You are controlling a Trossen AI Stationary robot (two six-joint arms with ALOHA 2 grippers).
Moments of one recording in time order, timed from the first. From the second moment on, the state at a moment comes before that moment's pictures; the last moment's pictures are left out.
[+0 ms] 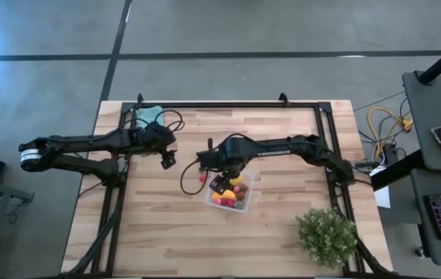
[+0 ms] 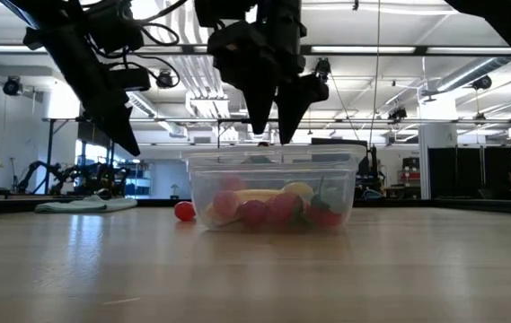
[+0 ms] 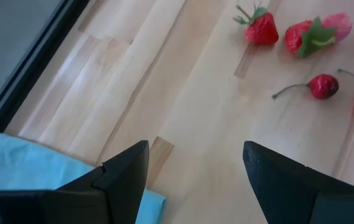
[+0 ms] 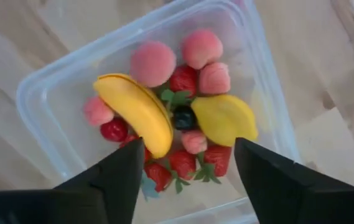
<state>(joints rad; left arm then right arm) 0.29 1.01 0.63 -0.55 -0.27 -0.06 0.03 2.23 2.11 -1.35 -0.06 0.69</state>
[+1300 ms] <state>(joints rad) 0.29 0.75 0.53 -0.55 -0.43 -0.12 -0.26 2.24 1.90 -0.85 -0.06 0.79</state>
